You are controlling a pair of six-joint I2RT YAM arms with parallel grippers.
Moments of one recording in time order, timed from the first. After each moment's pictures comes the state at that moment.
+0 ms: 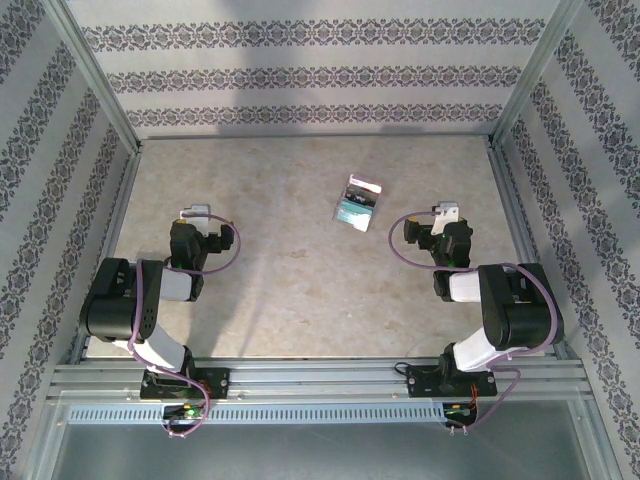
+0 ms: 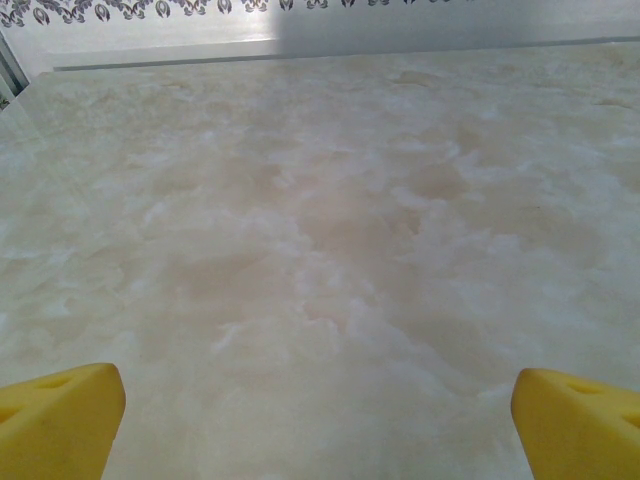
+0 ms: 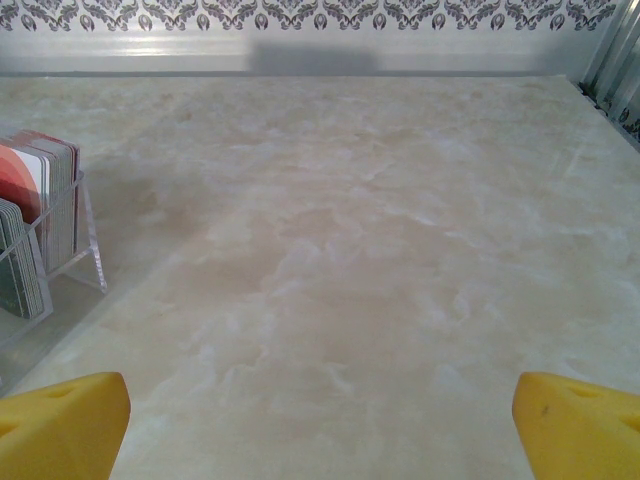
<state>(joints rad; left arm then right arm) 0.00 1.60 0.39 0.86 -0.04 0.02 0.00 1.54 0.36 0.85 0.00 0.03</state>
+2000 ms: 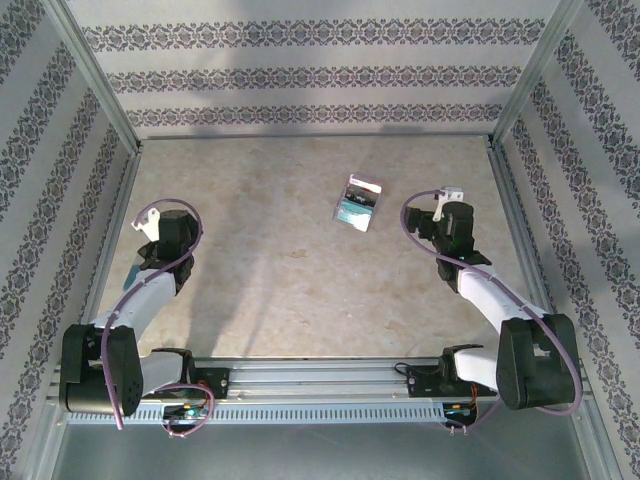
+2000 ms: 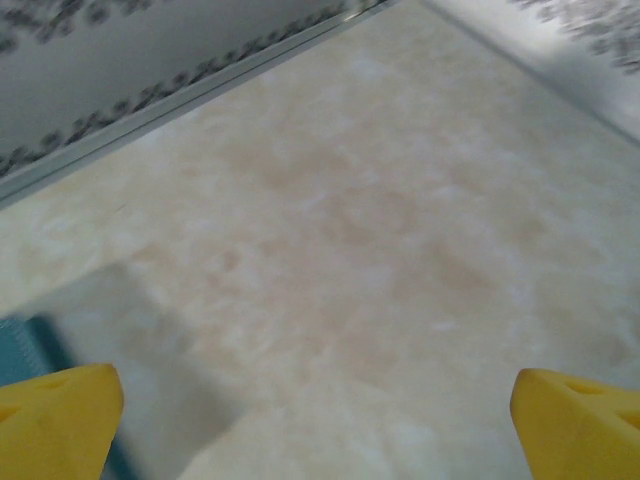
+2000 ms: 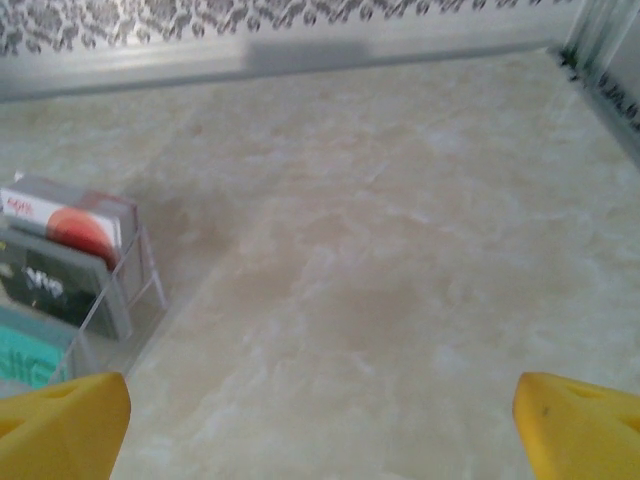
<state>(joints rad) 0.00 1.19 0.57 -0.06 -0.52 -0.66 0.09 1.22 0.57 0.16 0.09 0.16</state>
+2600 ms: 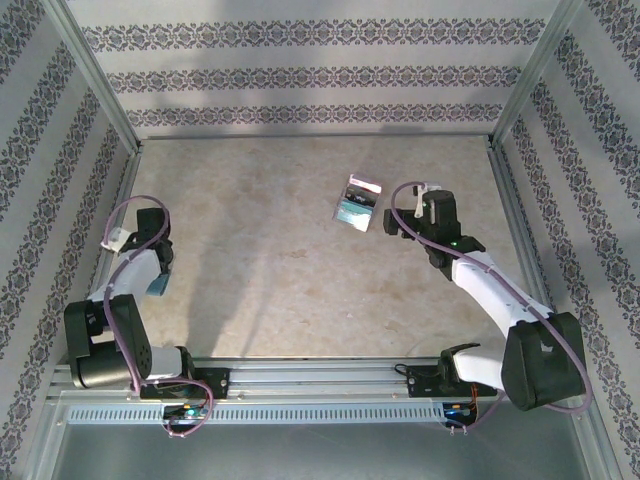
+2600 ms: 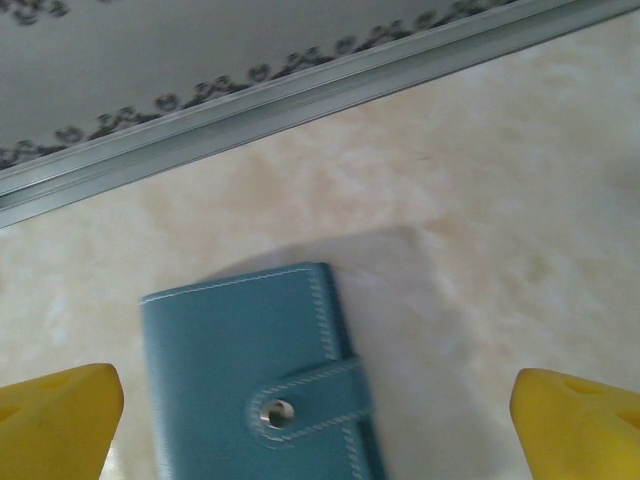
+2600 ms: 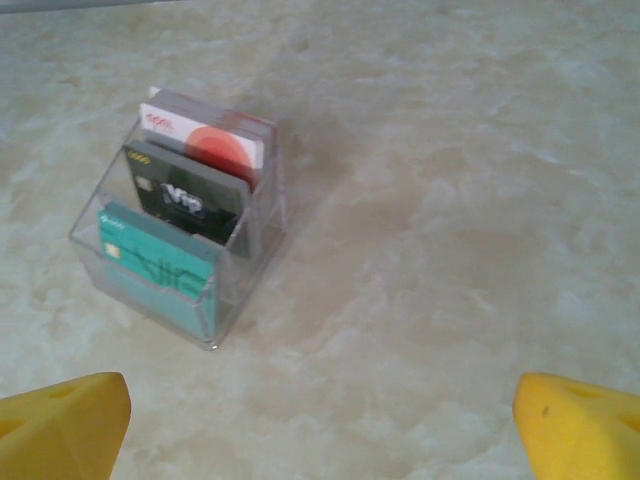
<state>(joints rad) 0.25 1.35 0.72 -0.47 -0.57 -0.89 0.23 1.24 0.75 -0.16 0.05 0.21</state>
